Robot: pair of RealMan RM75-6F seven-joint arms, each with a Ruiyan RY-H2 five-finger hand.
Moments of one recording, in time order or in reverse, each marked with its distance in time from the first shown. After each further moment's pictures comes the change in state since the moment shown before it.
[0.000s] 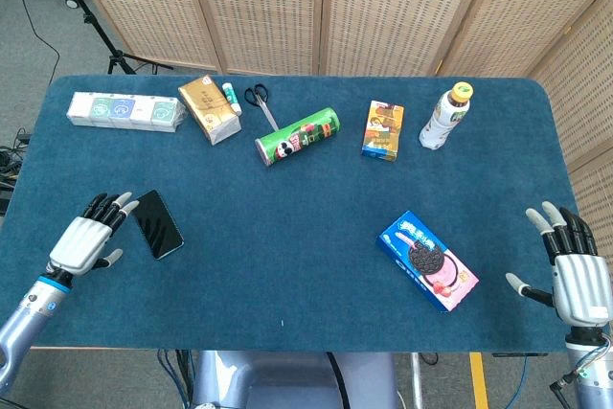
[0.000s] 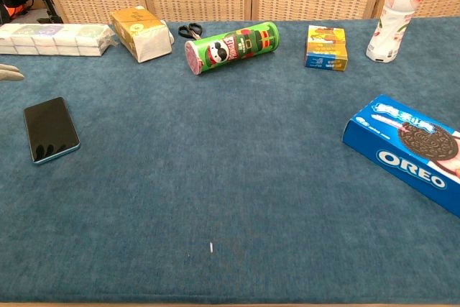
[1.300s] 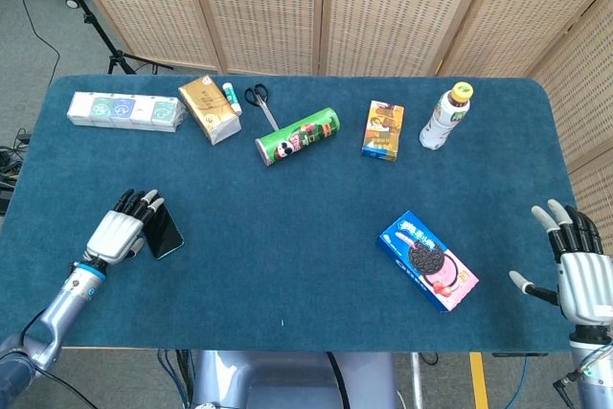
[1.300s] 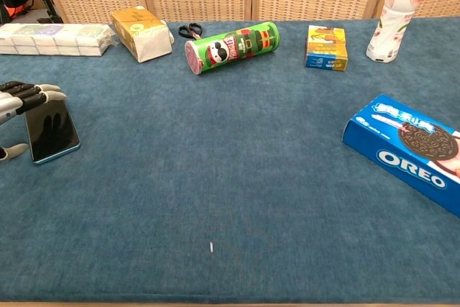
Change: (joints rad) left arm -0.094 -0.267 0.029 0.323 -0.052 -0.087 0.022; right arm 0.000 0.011 0.009 -0.006 0.014 -0.001 0.021
